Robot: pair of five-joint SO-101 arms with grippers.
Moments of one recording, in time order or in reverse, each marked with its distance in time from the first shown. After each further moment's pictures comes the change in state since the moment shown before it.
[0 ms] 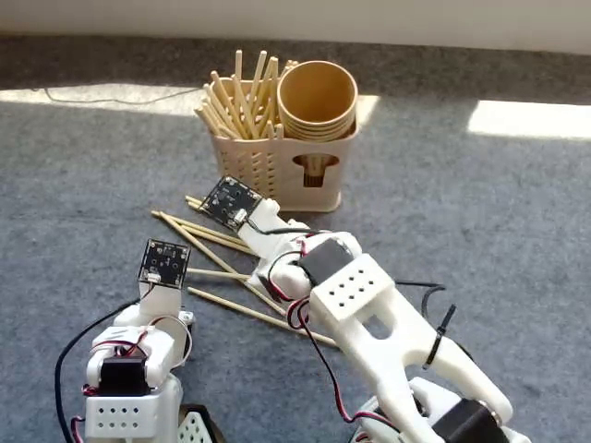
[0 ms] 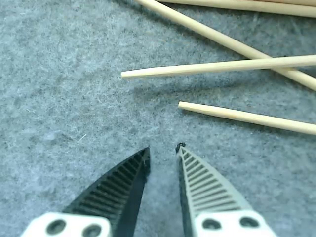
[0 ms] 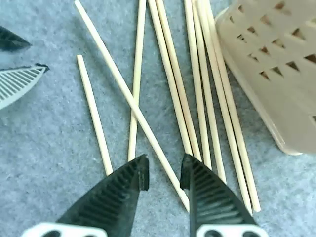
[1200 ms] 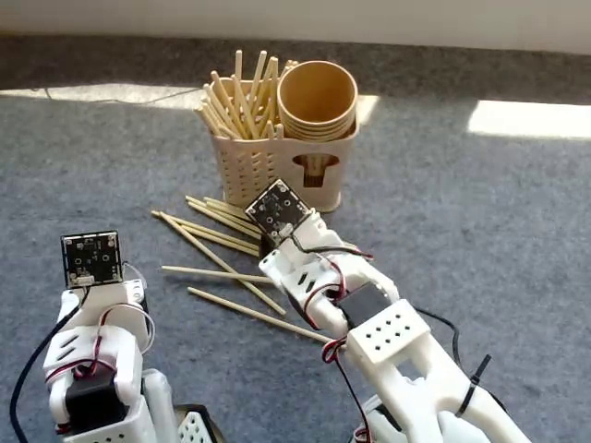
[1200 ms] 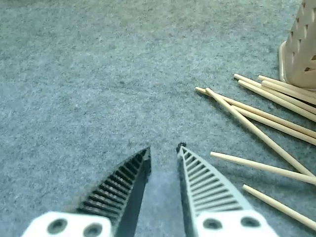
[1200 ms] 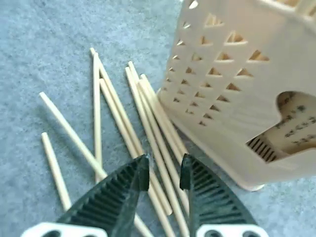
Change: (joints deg) left arm -16.9 -0.7 -18.7 -2.4 3.3; right arm 3.0 -16.9 21.1 -25.1 -4.4
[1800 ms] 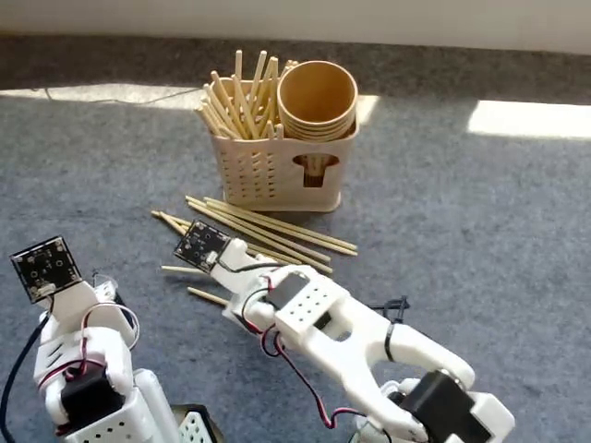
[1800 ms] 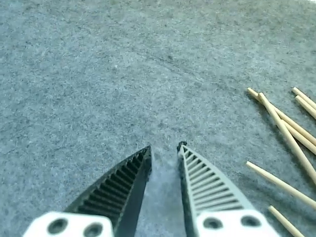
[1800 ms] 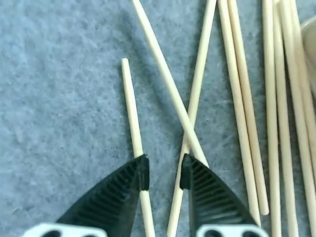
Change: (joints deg) left arm -9.8 0.1 4.6 -2.5 7.8; right arm -12.2 31.9 -12.9 4.3 0.4
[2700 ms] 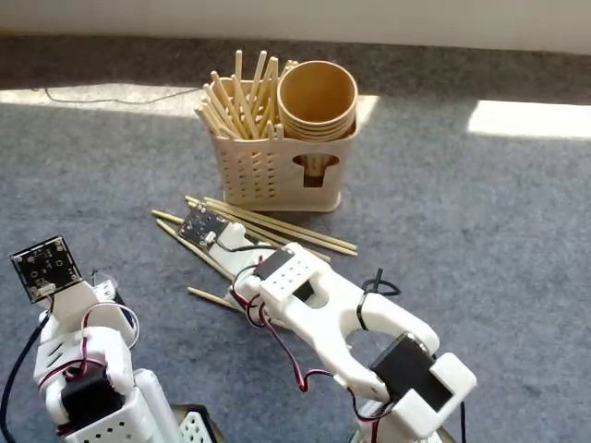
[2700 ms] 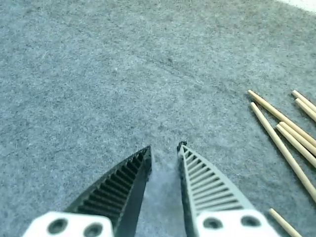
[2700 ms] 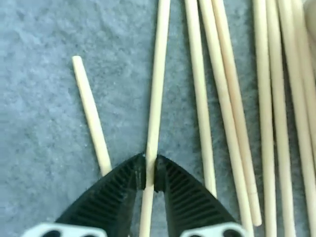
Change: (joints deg) left arm 0.0 -0.1 0.0 -0.4 0.0; right arm 3.3 11.8 -9.1 4.7 0.4
